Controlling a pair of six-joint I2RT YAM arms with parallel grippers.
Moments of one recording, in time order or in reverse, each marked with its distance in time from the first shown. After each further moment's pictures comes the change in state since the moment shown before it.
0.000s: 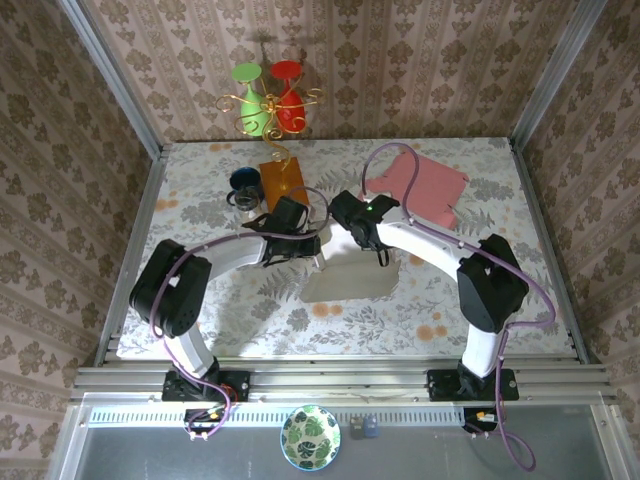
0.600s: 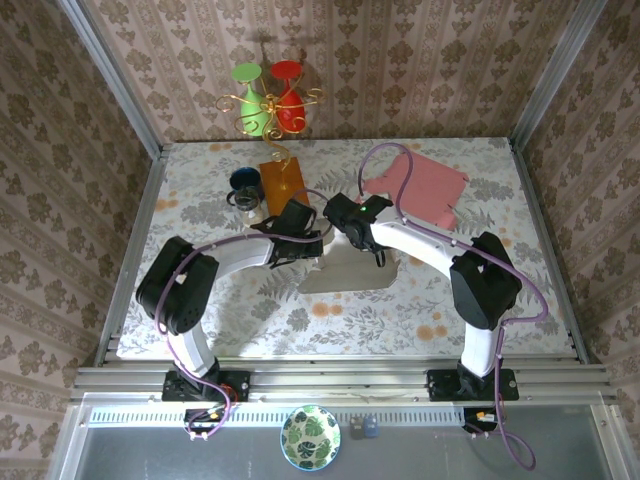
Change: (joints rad) left arm -0.049 0.035 0.022 -0.010 -0.124 -0.049; right arm 0.020 0.036 0.032 -0.040 0.040 0.028
